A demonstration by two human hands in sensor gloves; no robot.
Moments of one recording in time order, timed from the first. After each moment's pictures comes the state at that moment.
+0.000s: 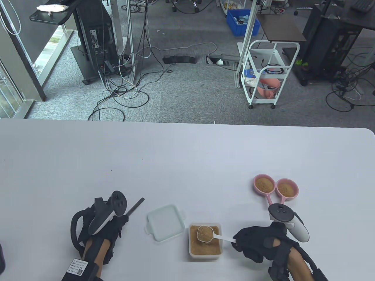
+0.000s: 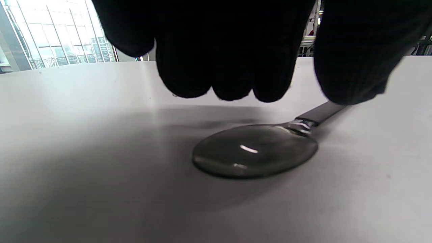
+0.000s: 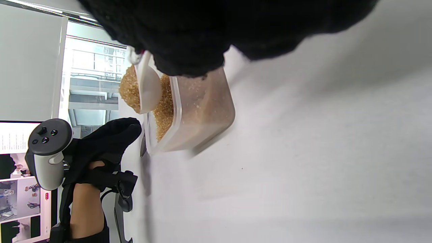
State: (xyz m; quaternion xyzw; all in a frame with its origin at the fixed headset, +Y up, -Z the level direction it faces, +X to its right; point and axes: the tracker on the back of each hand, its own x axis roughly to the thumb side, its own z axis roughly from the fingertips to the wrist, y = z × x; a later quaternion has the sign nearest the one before) left_hand -0.236 -0.718 -0.315 -0.11 0.13 -0.02 0.99; right_hand 0.249 -0.752 -0.303 0.11 0.42 0.75 0.50
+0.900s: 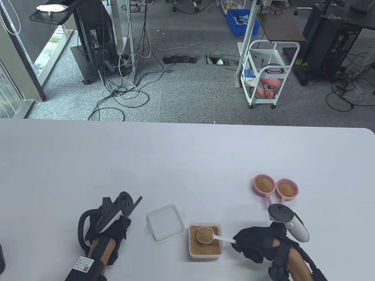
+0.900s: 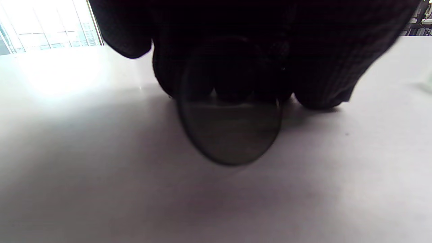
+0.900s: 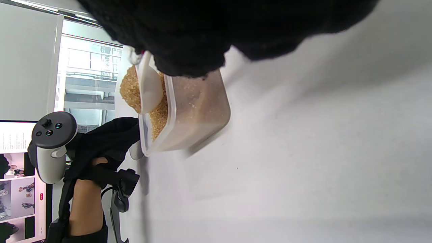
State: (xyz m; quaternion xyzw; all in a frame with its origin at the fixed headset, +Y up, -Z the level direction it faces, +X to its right) left_hand -0.222 -0.729 -0.320 -0.13 0.11 -0.02 0.98; right_hand 0.248 -0.752 -0.302 0.10 0.42 0.75 0.49
